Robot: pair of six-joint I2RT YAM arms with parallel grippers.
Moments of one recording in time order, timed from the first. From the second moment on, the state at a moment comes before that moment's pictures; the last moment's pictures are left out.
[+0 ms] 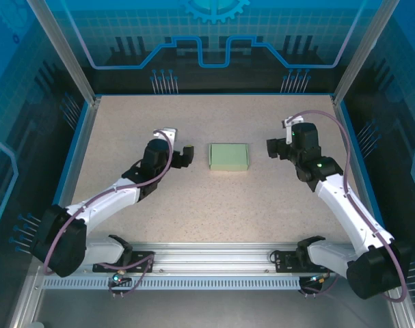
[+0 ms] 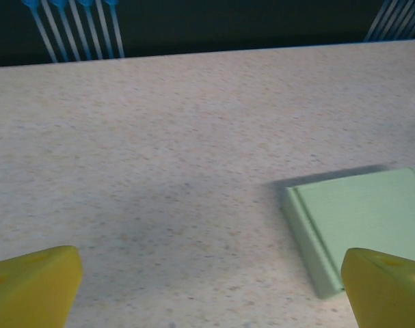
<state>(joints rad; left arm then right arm) -0.46 1.26 0.71 0.10 -0.27 -0.21 0.25 1.09 0.94 -0.46 0.25 0.02</state>
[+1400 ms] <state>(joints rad) -0.01 1.55 0.38 0.74 -0.07 -0.09 0.13 1.36 0.47 0.39 0.22 -0.07</state>
